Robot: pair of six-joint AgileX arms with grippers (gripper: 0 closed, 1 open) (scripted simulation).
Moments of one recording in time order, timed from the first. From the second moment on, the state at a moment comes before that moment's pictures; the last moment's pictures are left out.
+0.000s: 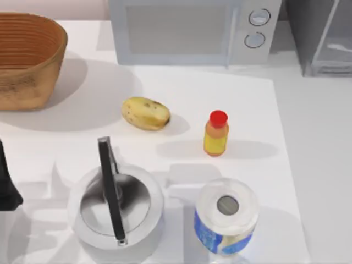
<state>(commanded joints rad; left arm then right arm) 0.00 0.00 0.00 0.00 0.00 0.00 0.00 -0.21 0.68 -1.47 -0.02 -0.04</state>
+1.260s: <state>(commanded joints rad) 0.00 0.00 0.00 0.00 0.00 0.00 -1.68 1.64 1.29 -1.45 -0.89 -1.92</state>
